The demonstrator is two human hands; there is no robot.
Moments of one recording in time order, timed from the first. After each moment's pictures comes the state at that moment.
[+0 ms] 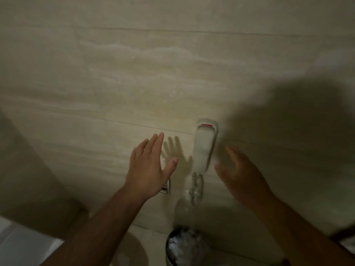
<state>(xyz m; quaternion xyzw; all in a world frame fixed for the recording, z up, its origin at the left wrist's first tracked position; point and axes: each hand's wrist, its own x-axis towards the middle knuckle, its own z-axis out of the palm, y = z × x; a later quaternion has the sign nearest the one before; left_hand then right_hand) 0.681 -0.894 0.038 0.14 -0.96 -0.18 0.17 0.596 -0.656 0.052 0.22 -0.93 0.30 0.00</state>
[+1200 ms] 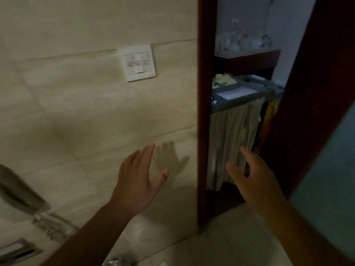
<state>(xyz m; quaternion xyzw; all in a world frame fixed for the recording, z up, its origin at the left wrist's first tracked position) 0.597 -0.426 0.066 -0.17 -0.96 -0.20 0.12 0.658 -0.154 0.063 -0.13 -0.89 0.42 0.15</state>
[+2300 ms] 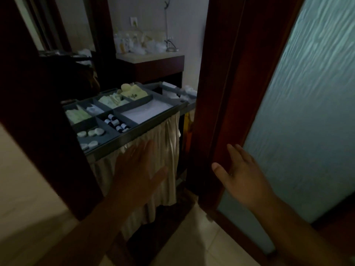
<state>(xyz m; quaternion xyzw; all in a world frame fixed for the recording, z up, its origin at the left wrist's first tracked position) 0.332 -0.095 0.064 -0.36 -0.91 -0.20 0.04 0.500 0.106 0.073 -0.33 -0.91 0.20 0.13</state>
